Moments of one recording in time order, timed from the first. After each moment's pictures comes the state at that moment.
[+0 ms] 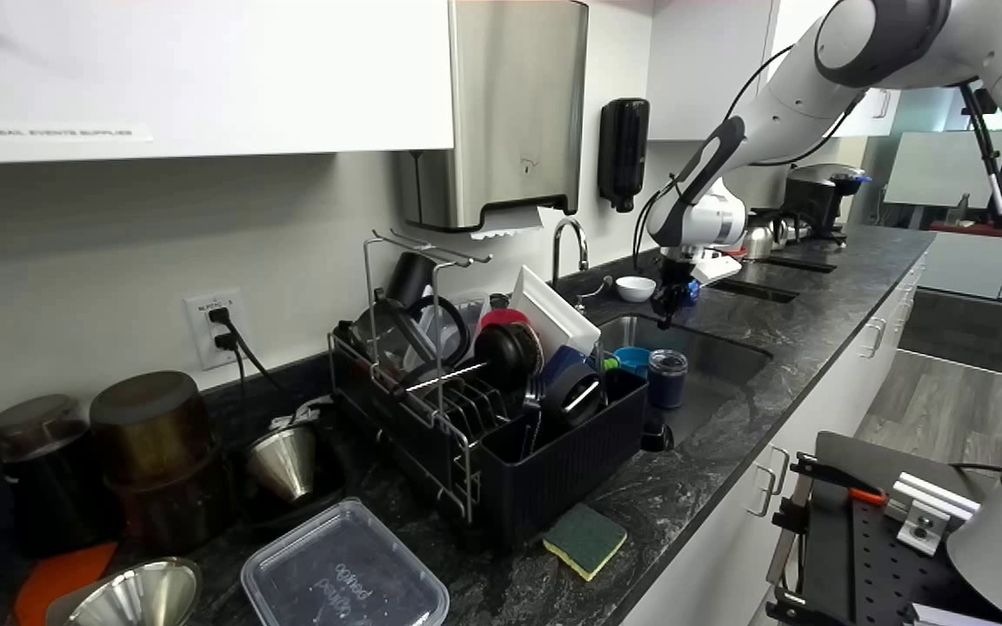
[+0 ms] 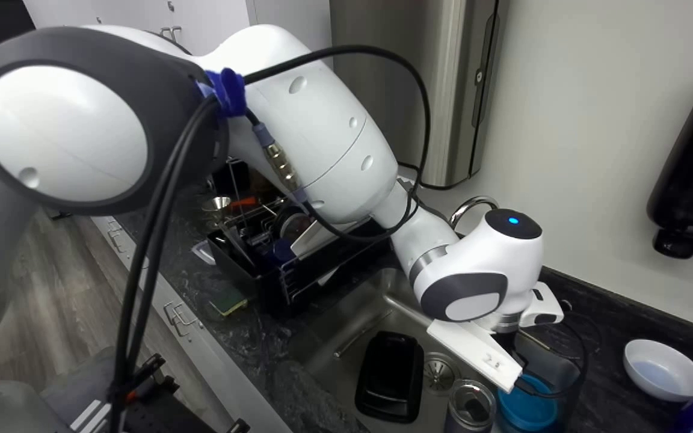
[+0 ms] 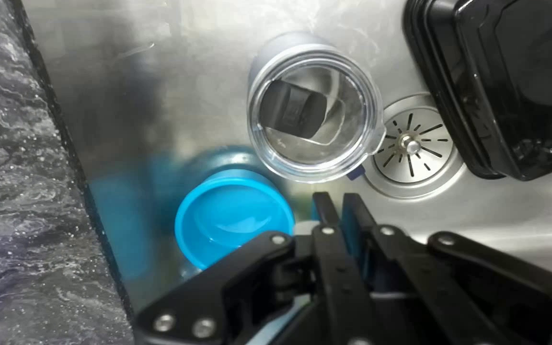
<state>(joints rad) -0.72 0.70 -0.02 -1.79 0.10 2.61 -0.55</state>
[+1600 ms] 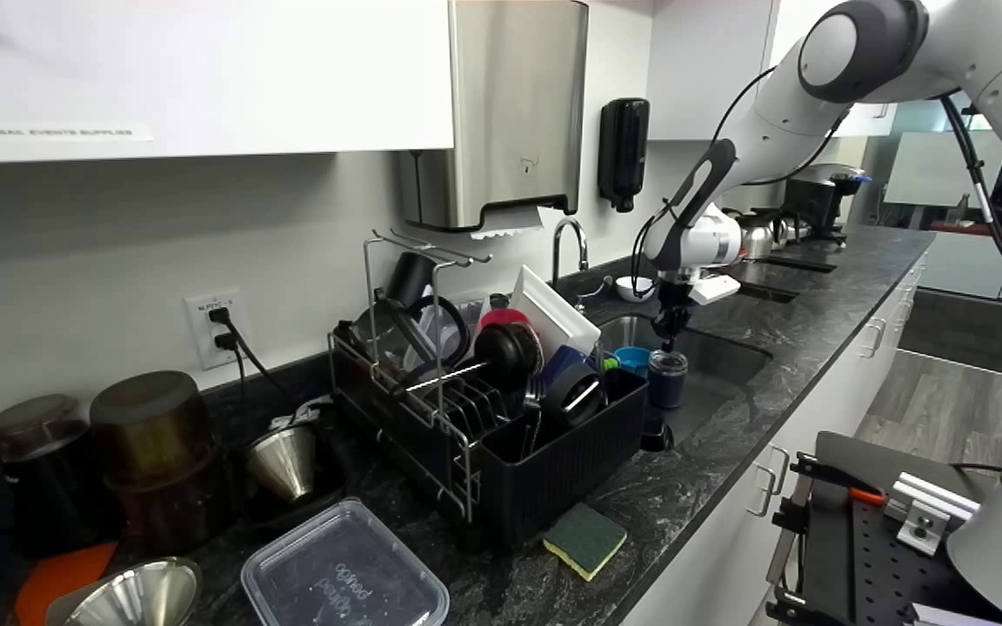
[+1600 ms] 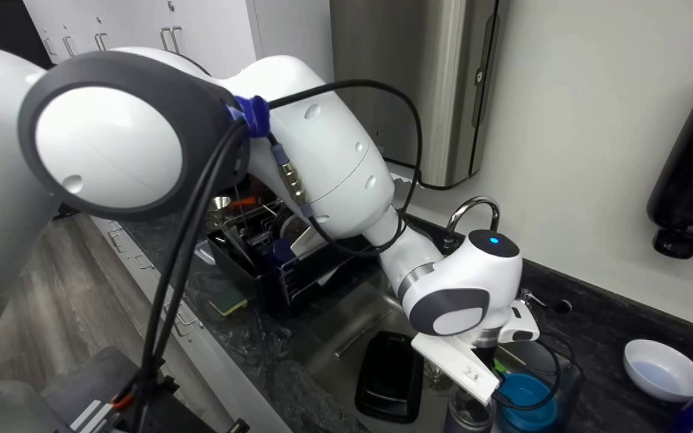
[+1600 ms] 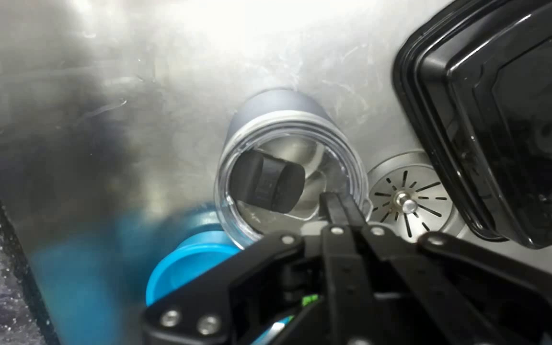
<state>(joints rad) -0.67 0.76 -0.06 -1.81 0.06 2.62 -0.49</state>
